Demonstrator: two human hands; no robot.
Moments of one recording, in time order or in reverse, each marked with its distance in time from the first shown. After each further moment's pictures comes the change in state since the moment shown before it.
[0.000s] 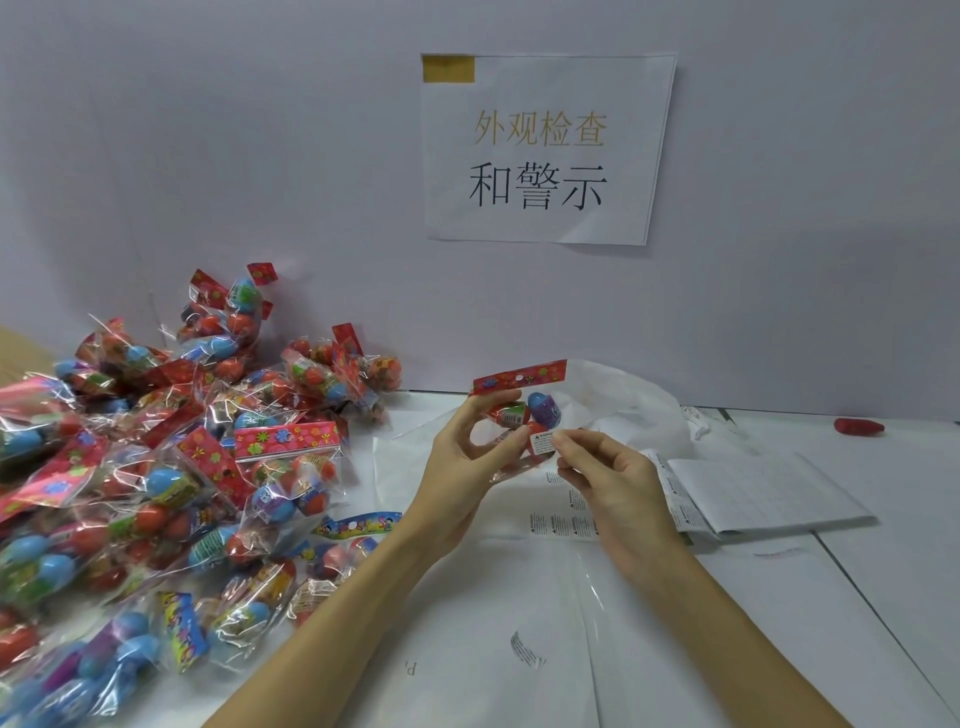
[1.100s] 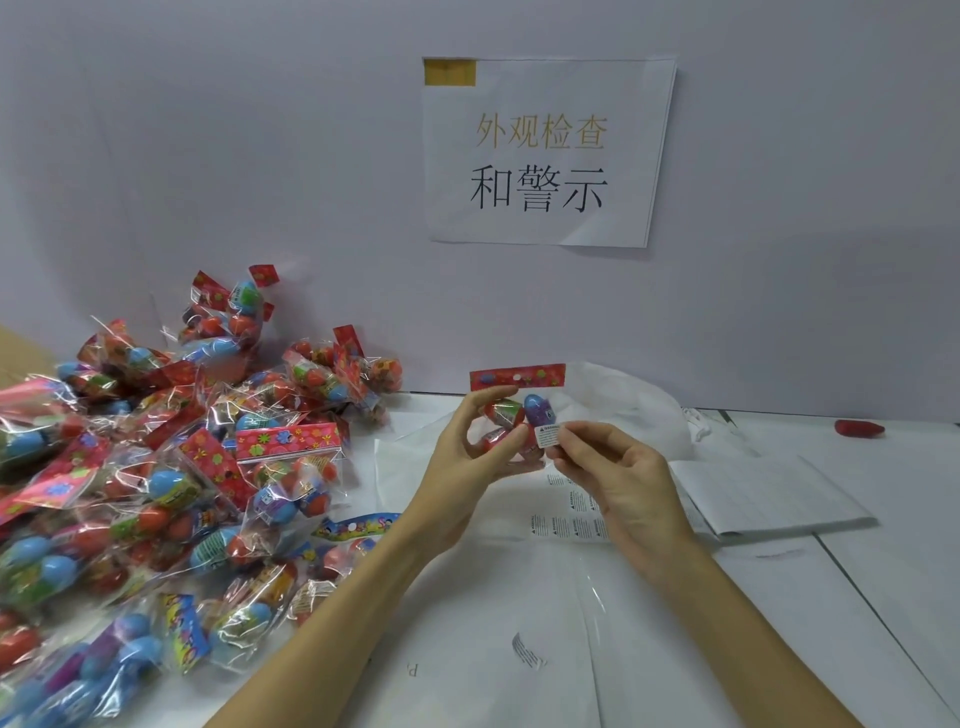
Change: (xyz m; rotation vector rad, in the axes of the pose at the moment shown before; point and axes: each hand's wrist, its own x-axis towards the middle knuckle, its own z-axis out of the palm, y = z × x) left_hand 0.003 0.000 -0.003 0.069 -0.029 0.013; right_hand -0.001 -0.014 -0.004 0.122 -0.098 -0.037
